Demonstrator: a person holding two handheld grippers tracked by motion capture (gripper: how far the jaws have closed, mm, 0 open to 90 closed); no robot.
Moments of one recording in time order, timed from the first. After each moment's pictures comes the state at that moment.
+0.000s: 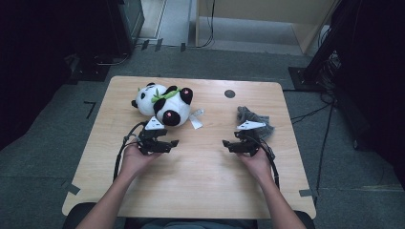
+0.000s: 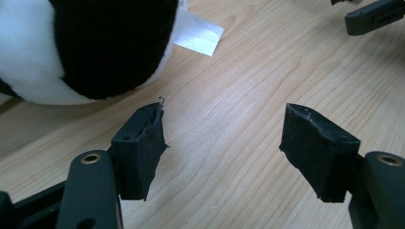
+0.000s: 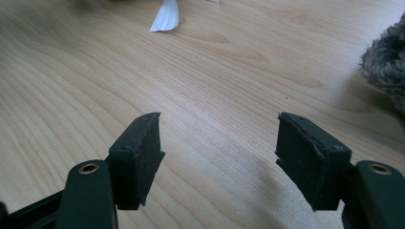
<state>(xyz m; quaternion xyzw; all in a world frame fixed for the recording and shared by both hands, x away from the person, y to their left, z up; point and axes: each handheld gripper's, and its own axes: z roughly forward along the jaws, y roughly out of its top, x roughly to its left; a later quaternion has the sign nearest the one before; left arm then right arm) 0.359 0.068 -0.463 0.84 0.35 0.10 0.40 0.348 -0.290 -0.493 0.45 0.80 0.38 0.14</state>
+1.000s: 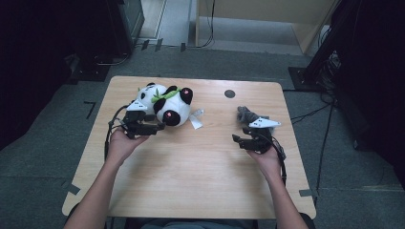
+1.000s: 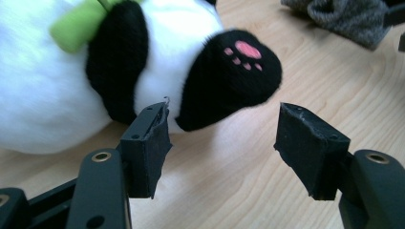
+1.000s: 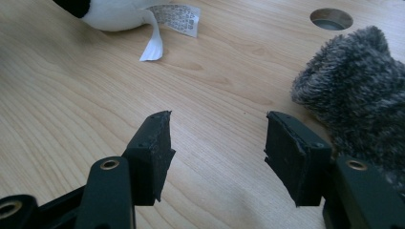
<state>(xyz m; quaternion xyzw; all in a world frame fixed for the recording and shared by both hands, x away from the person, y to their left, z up) 0.395 0.109 -0.430 0.81 0.38 0.11 0.43 0.338 -0.319 -0.468 0.45 0.78 0.41 0.17</state>
